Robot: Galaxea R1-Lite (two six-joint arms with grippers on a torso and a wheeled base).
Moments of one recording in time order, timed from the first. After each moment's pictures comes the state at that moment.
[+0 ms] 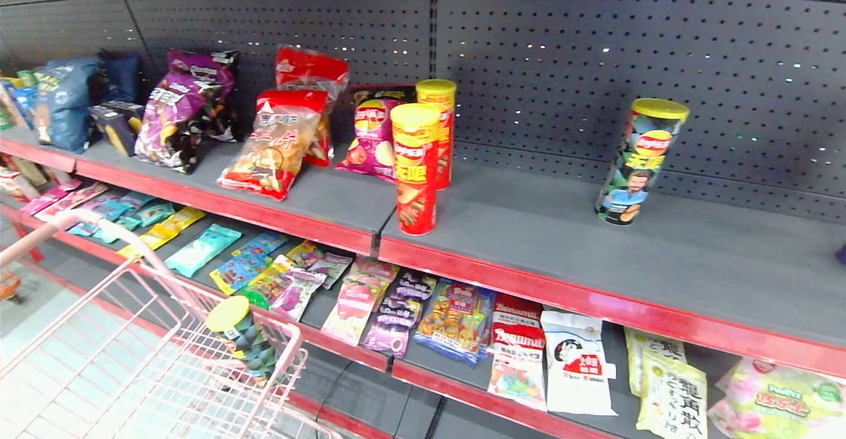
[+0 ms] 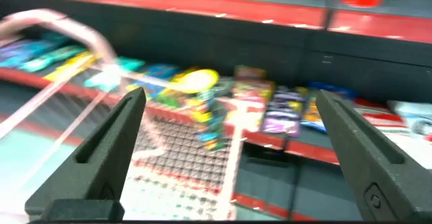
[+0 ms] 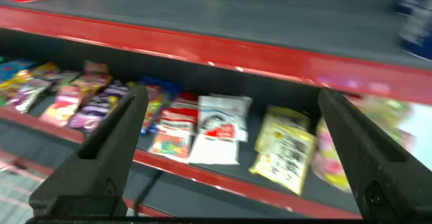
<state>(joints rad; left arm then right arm) 0.00 0.00 0.00 0.01 -0.01 0.01 0.00 0.00 0.00 0.00 0.00 0.00</state>
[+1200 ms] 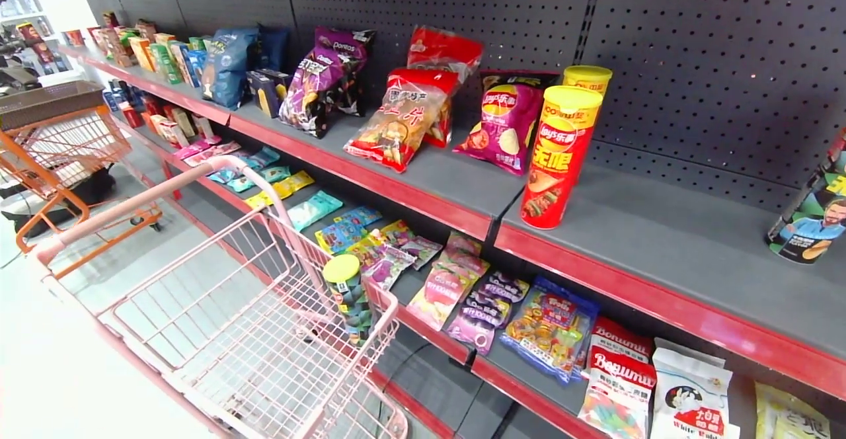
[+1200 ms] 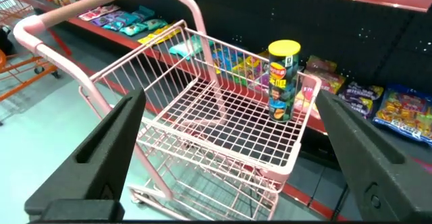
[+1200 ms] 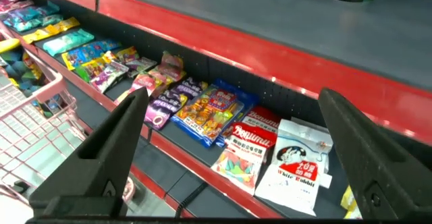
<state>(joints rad) 0.00 0.00 0.00 0.01 -0.01 0.01 0.00 0.00 0.00 0.00 0.00 0.01</state>
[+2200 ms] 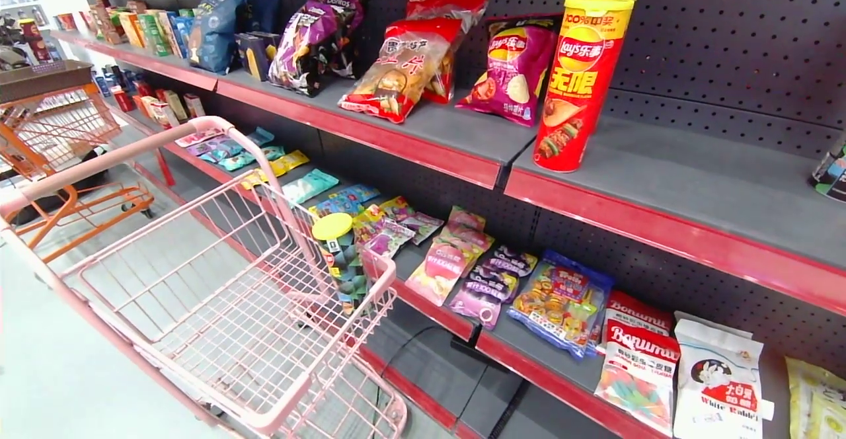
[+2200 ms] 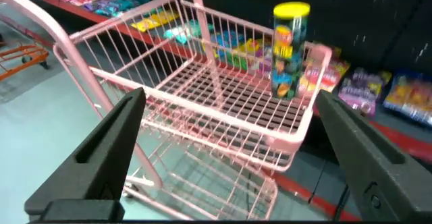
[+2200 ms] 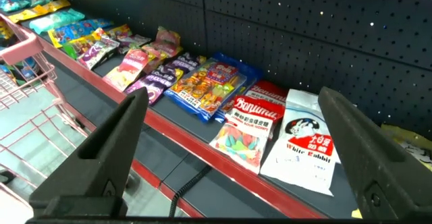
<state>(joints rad) -0.01 0.01 -0.03 0.00 -0.01 -0.03 0.00 0.00 0.00 0.00 0.00 0.01</state>
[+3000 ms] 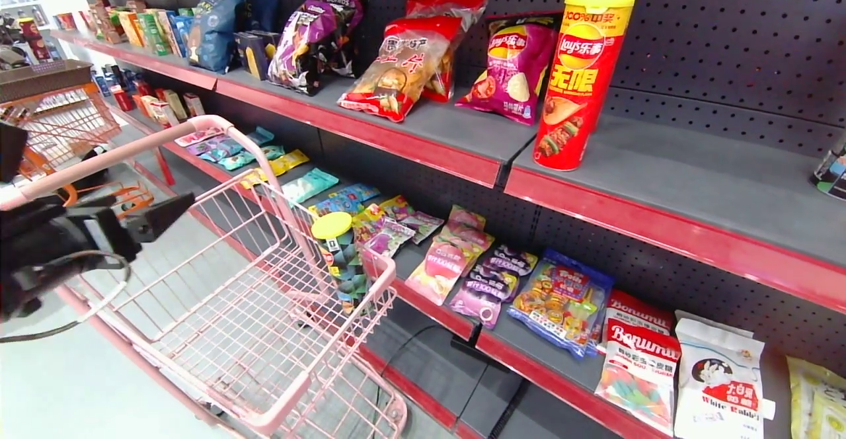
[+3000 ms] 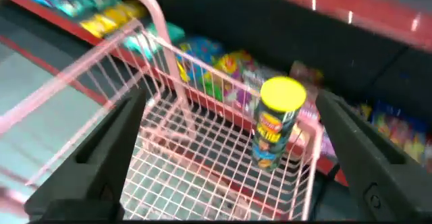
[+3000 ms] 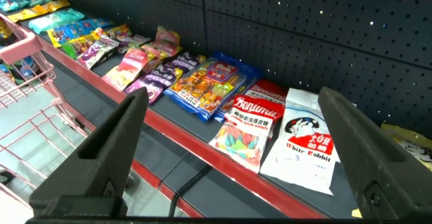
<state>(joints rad) 0.01 1.30 -0.51 -0.65 -0.15 -0.09 0.00 0.00 0.00 0.00 0.00 0.00</state>
